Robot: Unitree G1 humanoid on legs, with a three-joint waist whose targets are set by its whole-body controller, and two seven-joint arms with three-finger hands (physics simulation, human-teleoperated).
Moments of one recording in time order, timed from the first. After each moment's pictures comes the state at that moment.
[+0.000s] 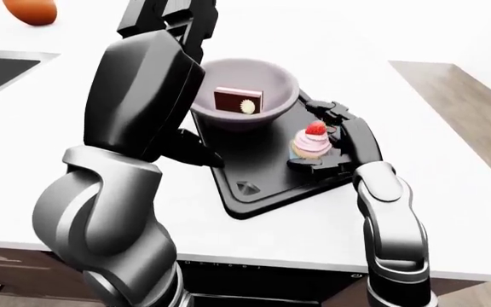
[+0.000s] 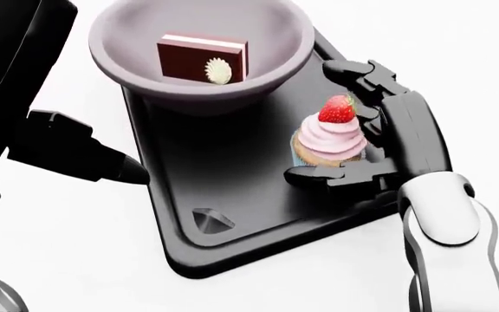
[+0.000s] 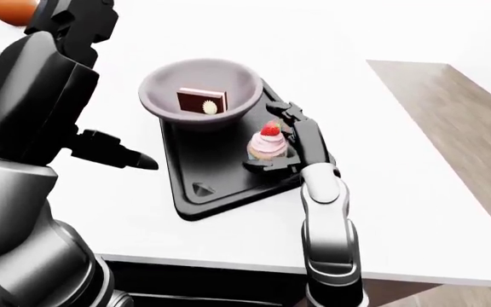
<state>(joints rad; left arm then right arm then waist) -0.71 0.02 -0.05 -0.79 1.23 0.35 -0.85 -0.46 -0.10 -0.02 -0.41 -0.33 0.85 0.19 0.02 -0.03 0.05</state>
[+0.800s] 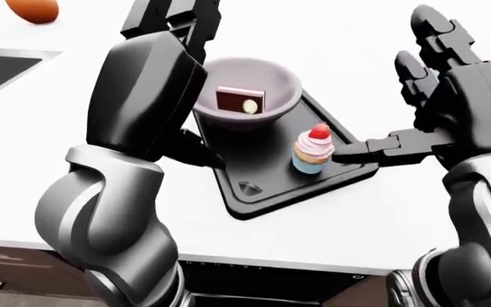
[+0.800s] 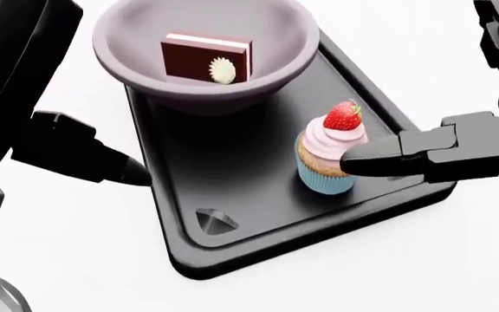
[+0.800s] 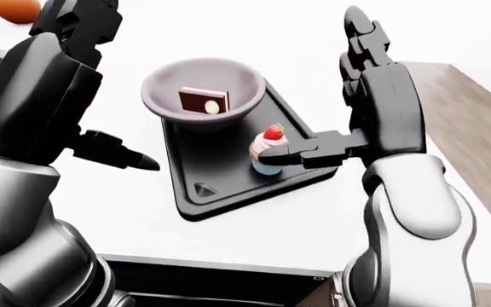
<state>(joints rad) -0.71 0.01 -0.05 -0.78 1.23 0.35 -0.86 -0.72 -0.31 -0.10 -1.00 -0.31 1.44 0.32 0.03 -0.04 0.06</state>
